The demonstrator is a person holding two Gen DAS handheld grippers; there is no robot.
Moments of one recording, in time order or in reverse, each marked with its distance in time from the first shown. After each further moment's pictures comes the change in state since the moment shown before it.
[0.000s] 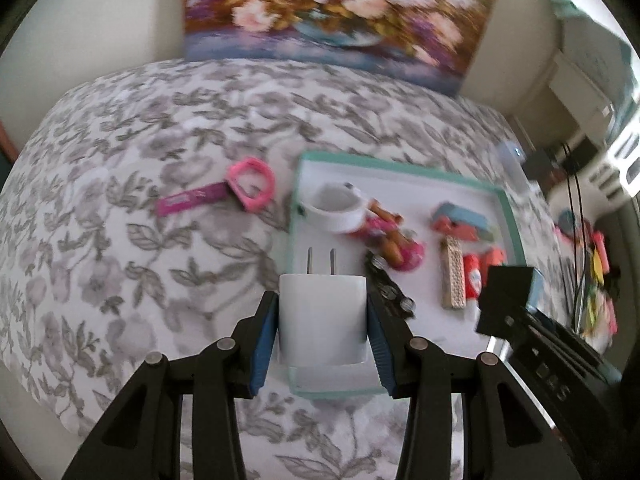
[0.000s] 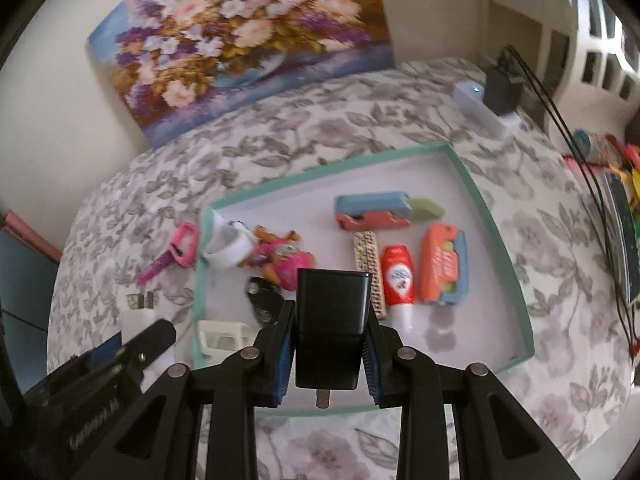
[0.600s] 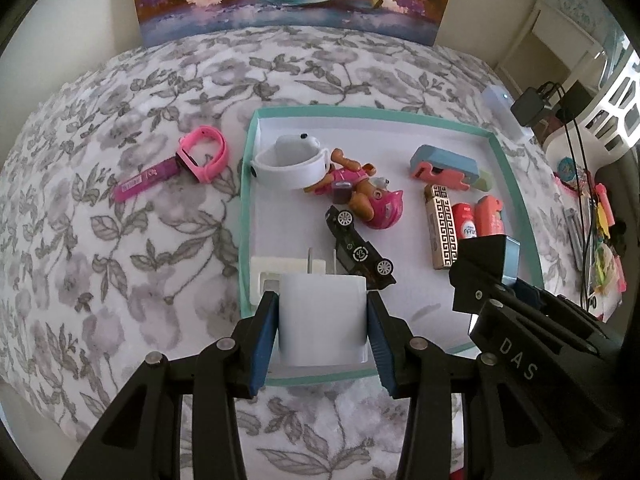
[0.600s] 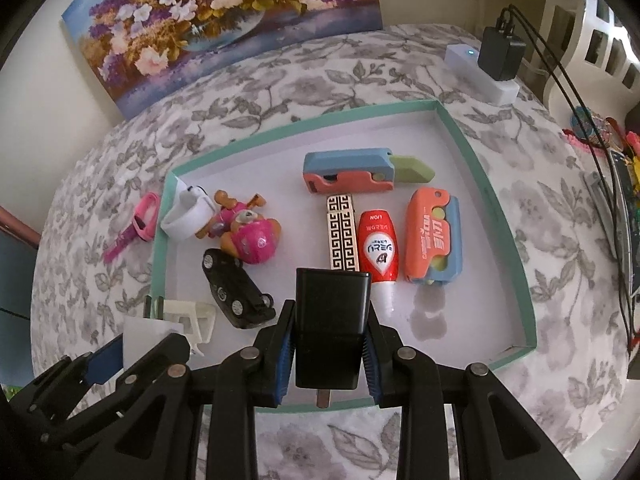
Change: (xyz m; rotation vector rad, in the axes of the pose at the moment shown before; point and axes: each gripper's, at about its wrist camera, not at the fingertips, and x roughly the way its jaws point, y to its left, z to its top) left arm 0.030 -0.023 -0.011 0.083 0.109 -0.002; right arm 0.030 -0.010 -0.007 -0.014 0.105 -0.061
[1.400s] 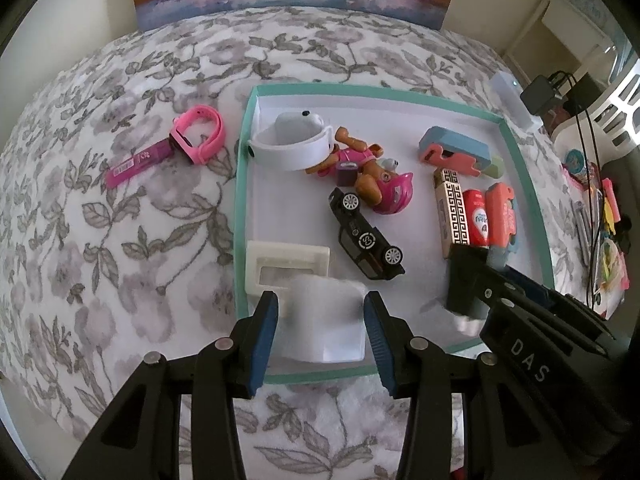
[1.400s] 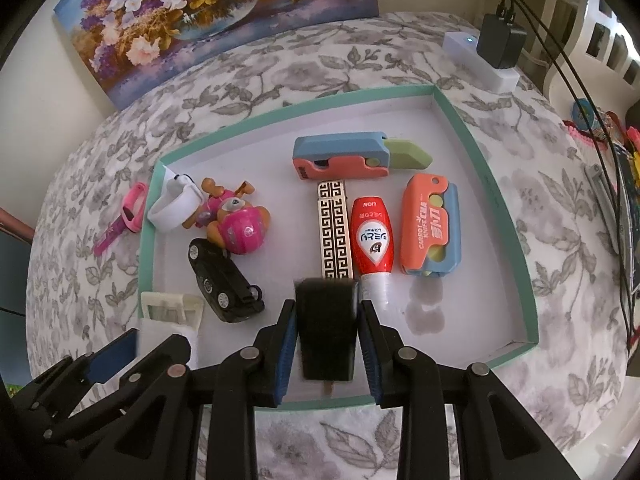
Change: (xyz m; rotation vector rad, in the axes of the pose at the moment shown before) left arm 0.013 0.003 0.000 -0.002 0.051 0.011; right arm 0.008 -0.004 0.000 0.002 0.033 -0.016
